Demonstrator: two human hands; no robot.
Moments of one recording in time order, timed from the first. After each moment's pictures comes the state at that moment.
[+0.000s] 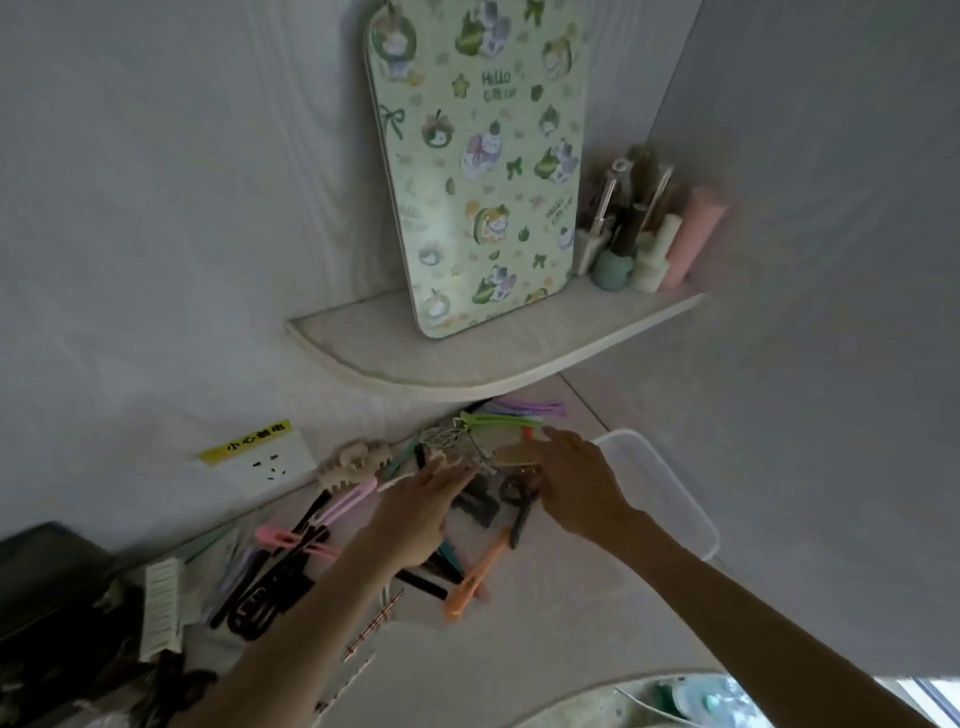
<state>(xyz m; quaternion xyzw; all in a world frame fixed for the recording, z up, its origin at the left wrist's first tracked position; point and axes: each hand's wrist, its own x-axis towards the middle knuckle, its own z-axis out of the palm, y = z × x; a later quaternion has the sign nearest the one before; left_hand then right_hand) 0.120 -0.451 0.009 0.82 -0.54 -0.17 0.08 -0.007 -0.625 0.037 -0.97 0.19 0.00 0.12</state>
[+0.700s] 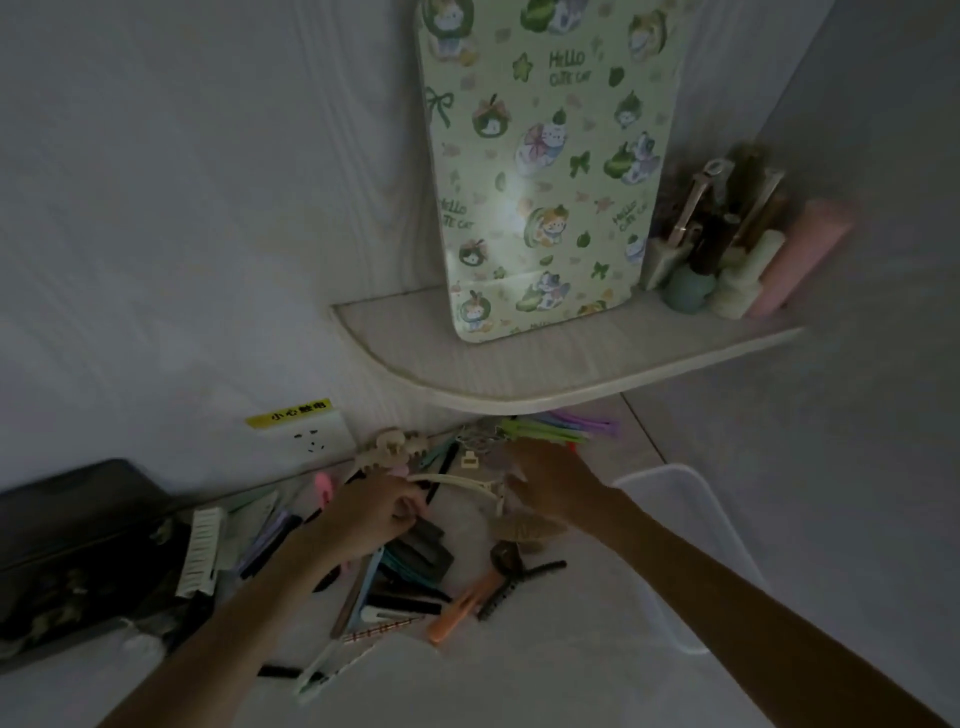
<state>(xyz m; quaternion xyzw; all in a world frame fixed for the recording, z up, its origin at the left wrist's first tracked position) 0.151 -0.401 0.014 0.87 -0.38 -0.27 0.13 0.060 -0.623 0.032 -0.97 0.05 0.15 0.20</state>
